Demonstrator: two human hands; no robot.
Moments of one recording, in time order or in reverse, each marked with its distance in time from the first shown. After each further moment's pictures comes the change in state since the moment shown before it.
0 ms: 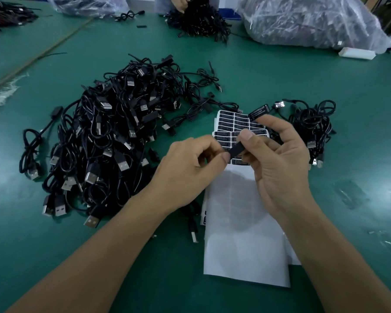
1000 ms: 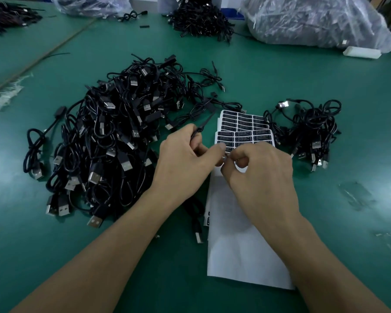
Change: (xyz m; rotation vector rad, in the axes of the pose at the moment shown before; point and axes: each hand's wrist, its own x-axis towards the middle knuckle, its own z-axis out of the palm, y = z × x) left_hand 0.006 0.006 0.003 -0.138 0.269 -0.167; right_hand -0.014 0.011 0.011 -1.279 -0.072 -0.288
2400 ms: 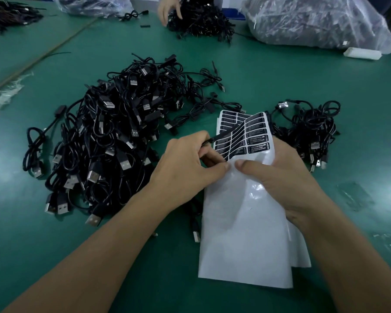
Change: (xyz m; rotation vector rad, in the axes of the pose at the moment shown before) left_hand 0.000 -0.011 -0.004 0.173 -0.207 0.163; right_hand 0.013 0.029 -0.020 0.843 -0.278 0.328
